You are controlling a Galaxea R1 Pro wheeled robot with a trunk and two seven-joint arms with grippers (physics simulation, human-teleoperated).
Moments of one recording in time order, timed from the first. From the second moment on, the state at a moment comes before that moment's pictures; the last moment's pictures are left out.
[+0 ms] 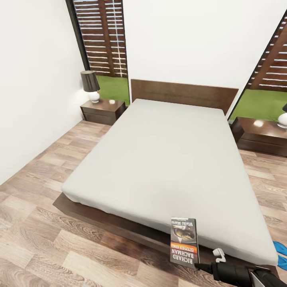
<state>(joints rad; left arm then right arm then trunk) -0.41 0.14 -0.55 -0.02 0.60 -0.22 -0.82 -0.46 -0.38 0.32 -0.34 -0.52 0.26 1.18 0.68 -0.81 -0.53</state>
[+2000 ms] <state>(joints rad) -0.41 0.14 -0.55 -0.03 0.60 -0.22 -0.82 -0.46 -0.38 0.32 -0.34 -0.52 0.26 1.18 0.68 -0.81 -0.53</state>
